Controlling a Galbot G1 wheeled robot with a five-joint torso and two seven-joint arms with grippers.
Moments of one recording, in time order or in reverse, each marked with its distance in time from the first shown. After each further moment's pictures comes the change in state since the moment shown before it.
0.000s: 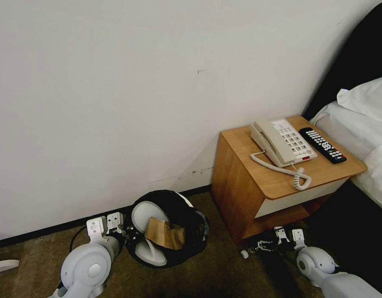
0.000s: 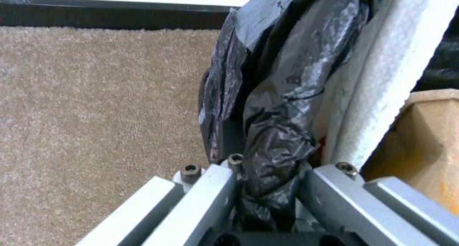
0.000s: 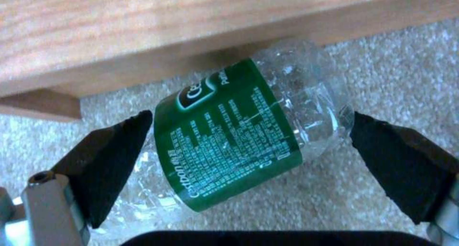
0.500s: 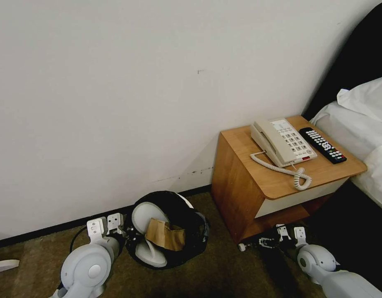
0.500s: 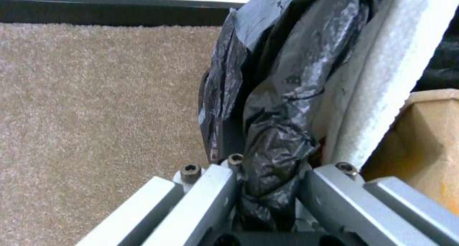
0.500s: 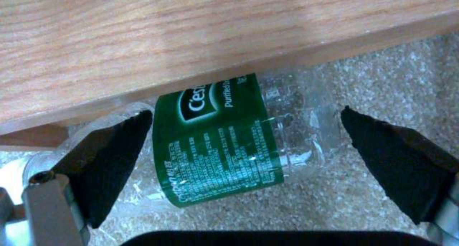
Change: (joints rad) left arm 0.006 -0.001 0.002 -0.004 0.000 0.002 0.000; right arm 0.015 0.012 0.028 -0.017 0.009 0.004 0.005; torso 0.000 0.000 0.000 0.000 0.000
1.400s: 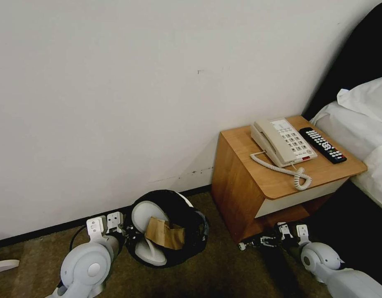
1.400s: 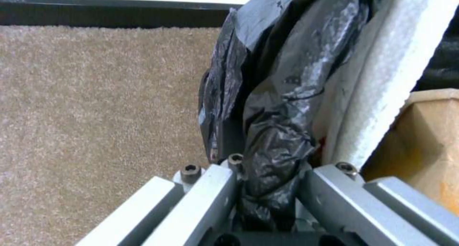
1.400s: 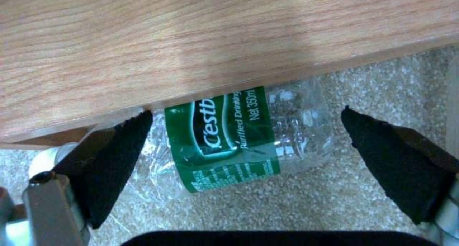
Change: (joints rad) left arm -0.009 0.003 0.002 0.005 -0.005 0.003 0.001; right arm -0.005 -0.039 -0.001 0.046 0.034 -0.012 -0.001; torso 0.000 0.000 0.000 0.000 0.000
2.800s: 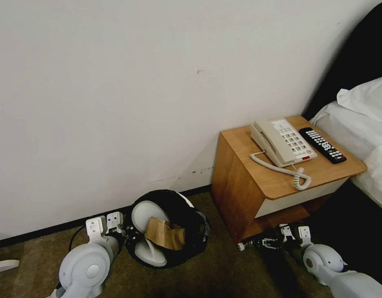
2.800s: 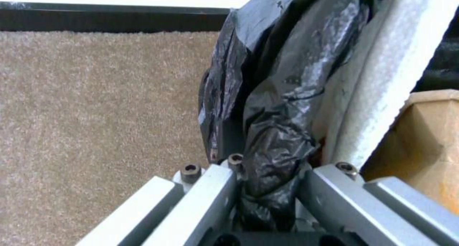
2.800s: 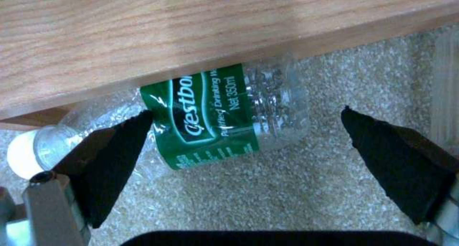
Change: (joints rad) left arm 0.006 0.007 -0.006 -0.018 -0.002 0.002 -0.005; right arm -0.030 -0.012 0.016 0.014 0.000 -0.014 0.008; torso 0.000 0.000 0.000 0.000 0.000
